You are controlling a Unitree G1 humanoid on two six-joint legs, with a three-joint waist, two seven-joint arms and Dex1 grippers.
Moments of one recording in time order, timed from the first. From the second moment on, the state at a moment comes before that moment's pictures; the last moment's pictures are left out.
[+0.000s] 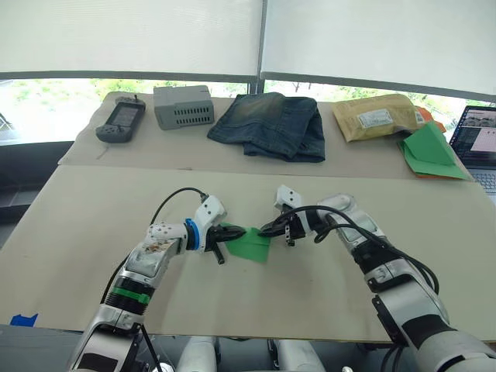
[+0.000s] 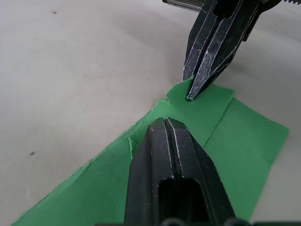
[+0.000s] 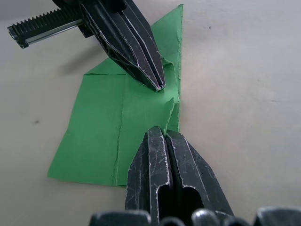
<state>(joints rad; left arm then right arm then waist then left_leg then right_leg) -0.43 0.42 -0.21 0.16 -0.22 0.42 -0.94 -0.76 -0.38 0.33 0.55 0.06 0.30 1.26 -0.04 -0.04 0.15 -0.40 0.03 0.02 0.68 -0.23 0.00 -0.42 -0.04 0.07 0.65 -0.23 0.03</state>
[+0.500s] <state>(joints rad) -0.49 0.40 -0.22 0.23 -0.23 0.42 -0.95 -0.52 -0.41 0.17 -0.16 0.19 0.57 1.00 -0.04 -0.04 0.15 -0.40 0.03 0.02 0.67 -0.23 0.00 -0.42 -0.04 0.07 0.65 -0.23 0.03</state>
